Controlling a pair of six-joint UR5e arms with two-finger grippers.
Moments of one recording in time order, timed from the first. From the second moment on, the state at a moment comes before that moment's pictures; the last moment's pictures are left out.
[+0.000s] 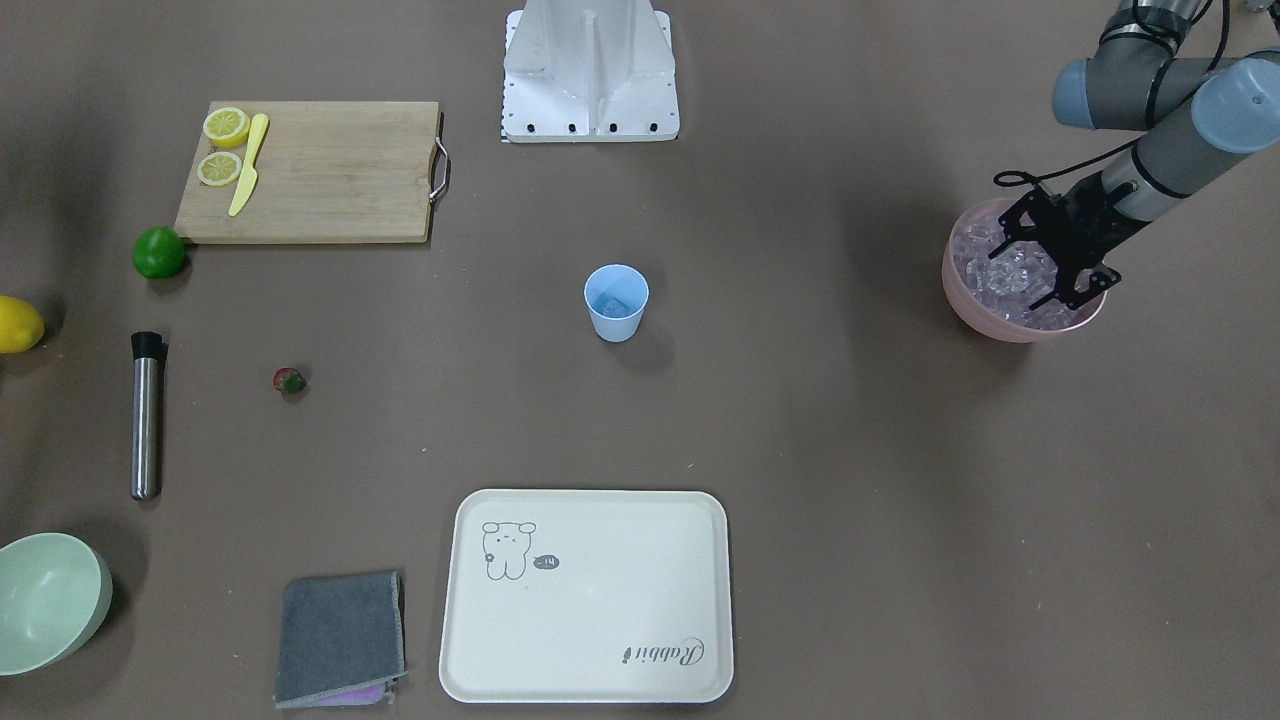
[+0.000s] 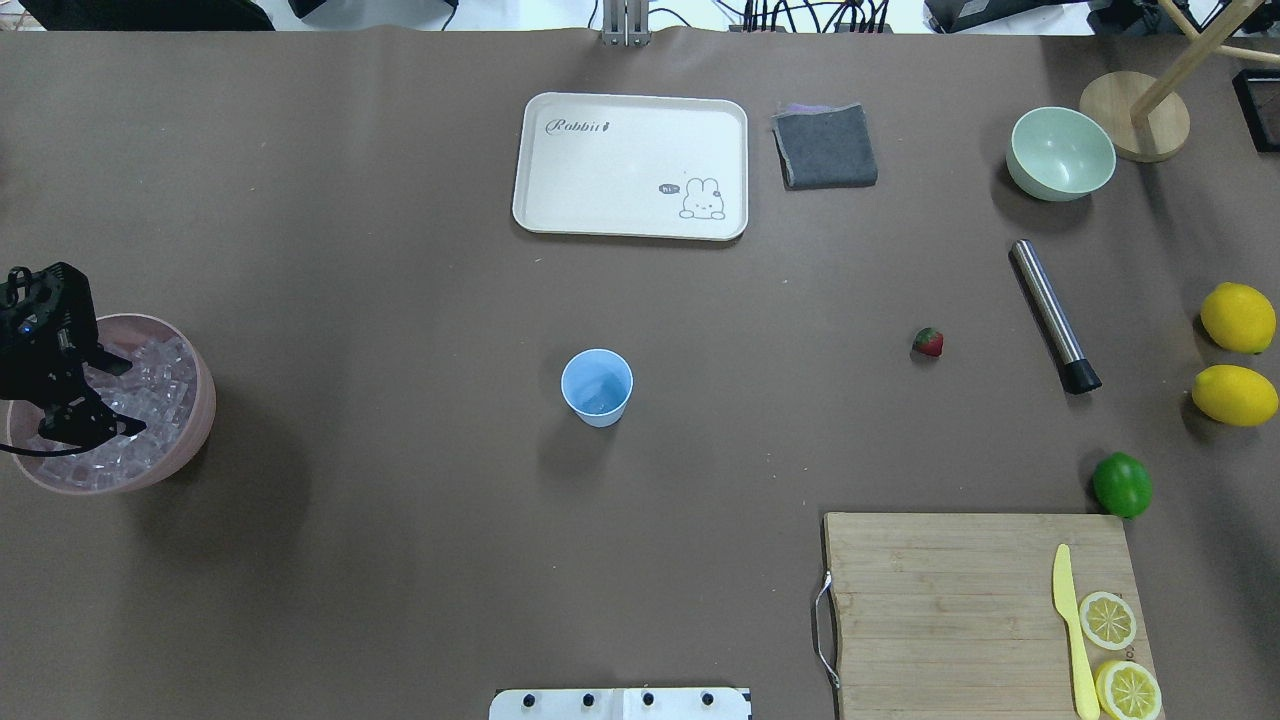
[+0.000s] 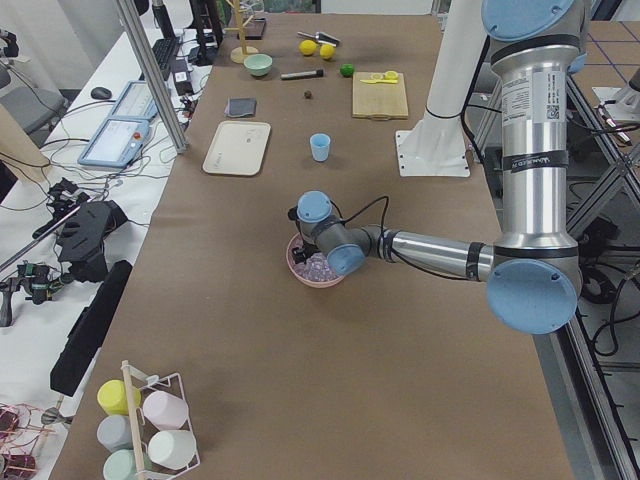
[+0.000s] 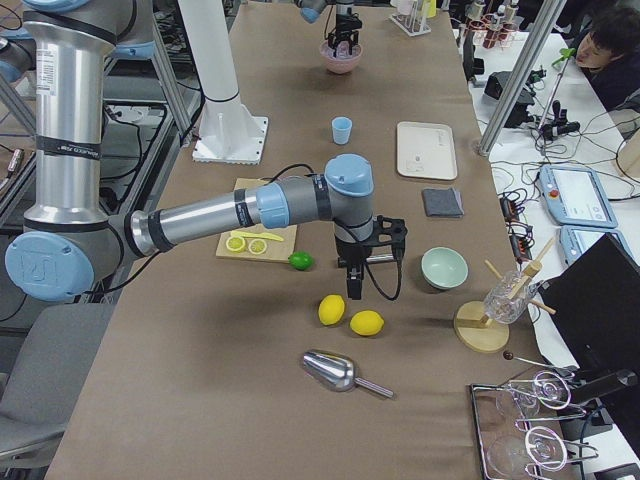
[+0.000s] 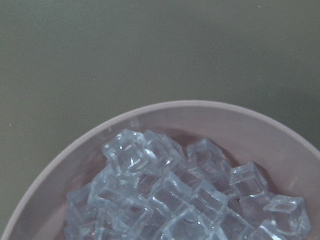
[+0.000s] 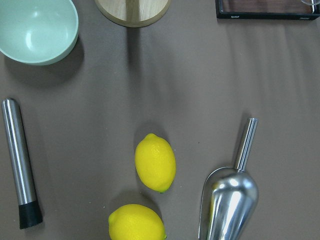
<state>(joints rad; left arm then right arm) -0.93 -1.47 -1.71 -2.29 -2.29 0.14 1.49 -1.67 1.95 -1.62 2.20 0.27</state>
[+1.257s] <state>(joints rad) -1.00 -1.49 -1.75 -2.27 -2.40 0.15 1.48 -1.67 1.95 -1.62 2.20 0.27</state>
